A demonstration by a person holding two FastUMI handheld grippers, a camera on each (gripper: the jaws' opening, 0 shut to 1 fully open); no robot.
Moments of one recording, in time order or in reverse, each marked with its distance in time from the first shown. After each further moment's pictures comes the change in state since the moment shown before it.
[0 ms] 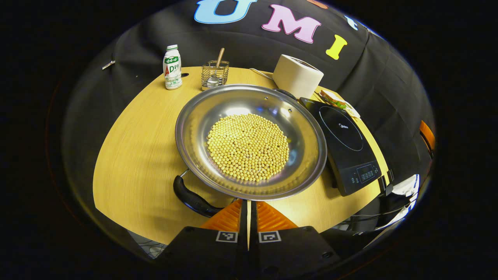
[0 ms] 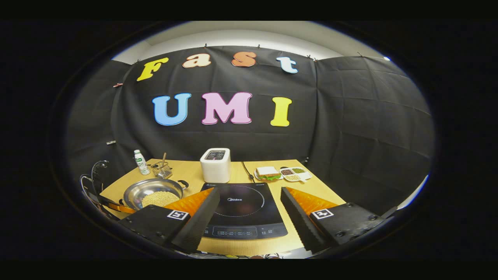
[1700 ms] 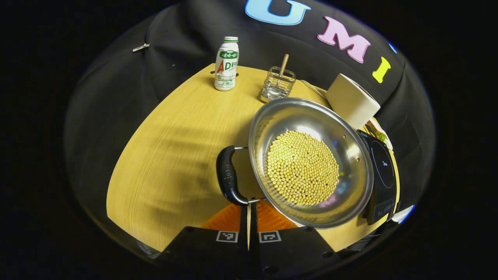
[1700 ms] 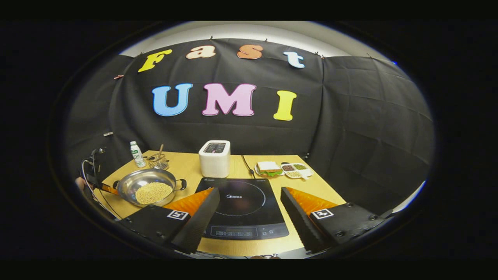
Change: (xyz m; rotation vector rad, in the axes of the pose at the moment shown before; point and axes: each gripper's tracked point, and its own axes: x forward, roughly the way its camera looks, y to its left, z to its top) left arm 0.028 0.128 0.059 -0.211 -0.043 0.142; right arm 0.024 0.015 -0.014 -0.060 0.076 0.007
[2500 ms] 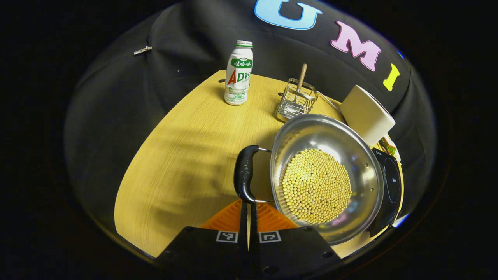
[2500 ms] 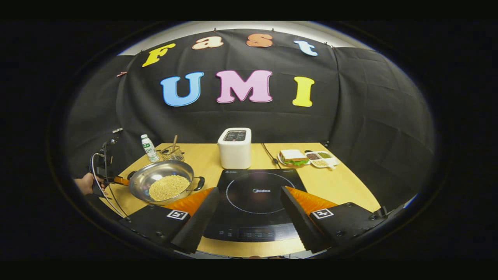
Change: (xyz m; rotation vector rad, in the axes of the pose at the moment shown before) left arm 0.025 0.028 0.050 0.015 -0.041 0.039; right arm 0.041 0.077 -0.032 0.044 0.119 0.122
